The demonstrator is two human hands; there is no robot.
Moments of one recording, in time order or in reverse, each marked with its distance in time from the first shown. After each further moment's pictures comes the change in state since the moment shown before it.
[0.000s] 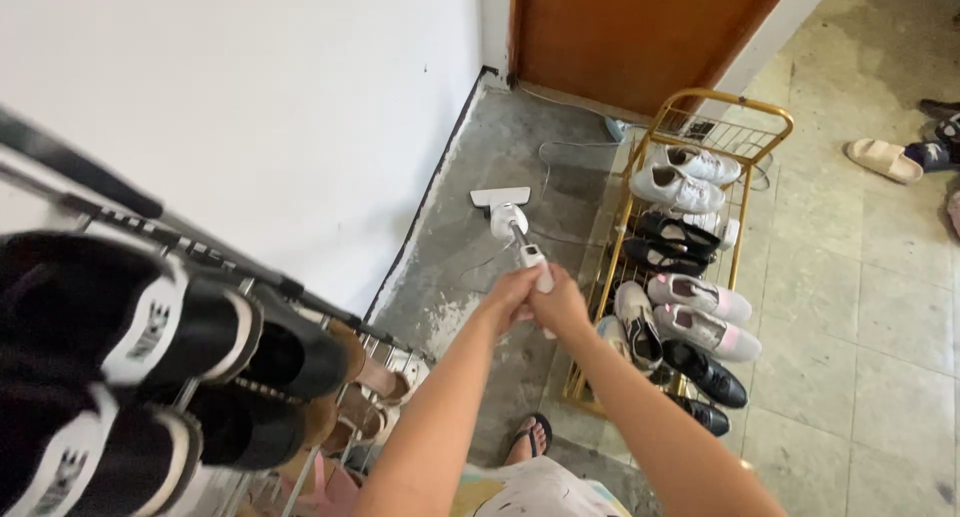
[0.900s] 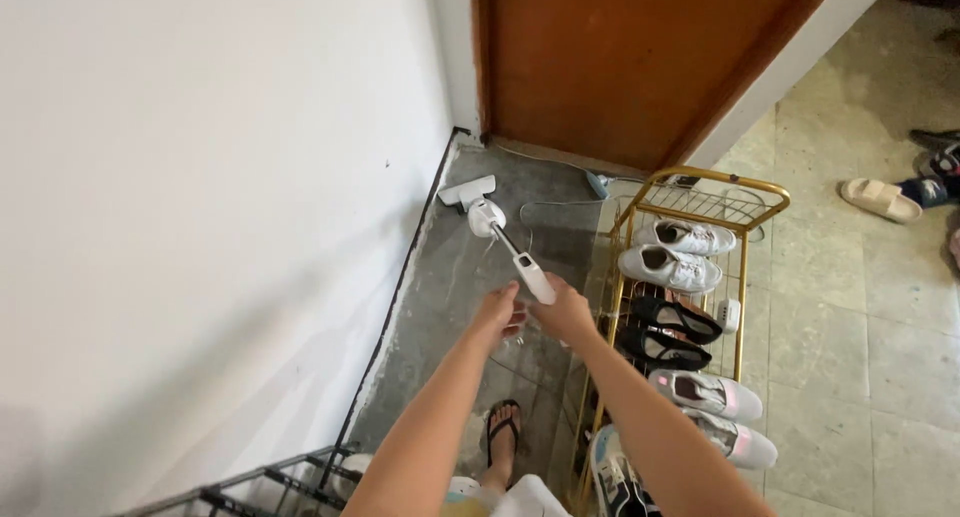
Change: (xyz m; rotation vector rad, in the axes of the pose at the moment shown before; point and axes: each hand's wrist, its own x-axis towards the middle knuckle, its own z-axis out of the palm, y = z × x) left_hand 0.288 0.148 -0.026 0.064 0.154 -0.094; right_hand 0.319 -0.050 -0.047 -0.258 -0.048 -0.058
